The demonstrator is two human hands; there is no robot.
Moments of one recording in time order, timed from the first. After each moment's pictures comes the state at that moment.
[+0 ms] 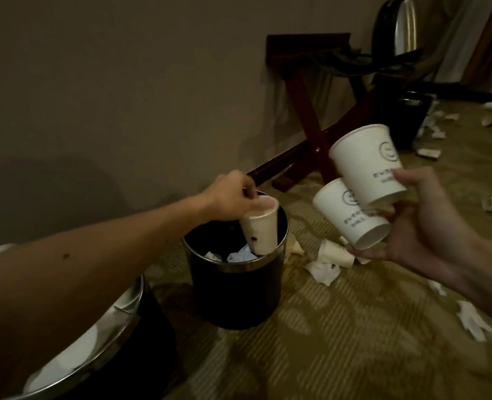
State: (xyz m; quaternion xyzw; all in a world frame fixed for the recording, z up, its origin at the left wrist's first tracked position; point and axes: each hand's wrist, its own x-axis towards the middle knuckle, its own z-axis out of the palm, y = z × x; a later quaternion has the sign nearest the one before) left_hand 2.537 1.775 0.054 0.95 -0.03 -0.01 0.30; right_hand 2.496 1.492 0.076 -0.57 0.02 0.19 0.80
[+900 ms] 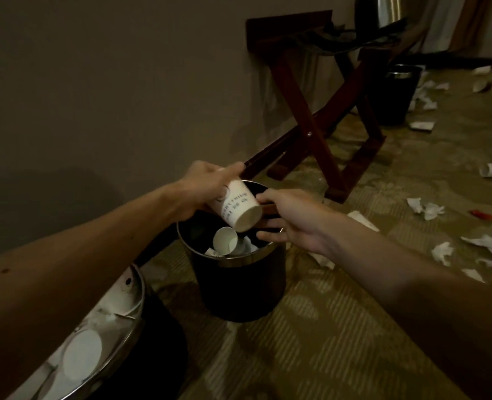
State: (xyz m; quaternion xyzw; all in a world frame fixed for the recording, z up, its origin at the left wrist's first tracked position) left_hand 2.531 1.799 0.067 0.84 0.09 -0.01 0.54; right_hand 2.515 1.619 0.049 -0.66 0.01 0.27 0.70
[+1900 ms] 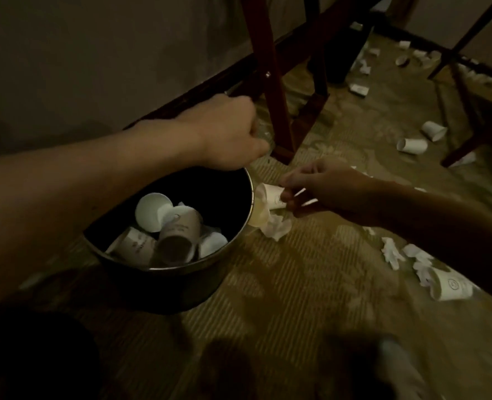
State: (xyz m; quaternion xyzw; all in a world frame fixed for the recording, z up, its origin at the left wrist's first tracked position) left_hand 2.596 1.763 0.061 0.95 -0.19 -0.04 0.24; right_hand 2.582 1.558 0.025 -0.83 0.03 0.25 0.50
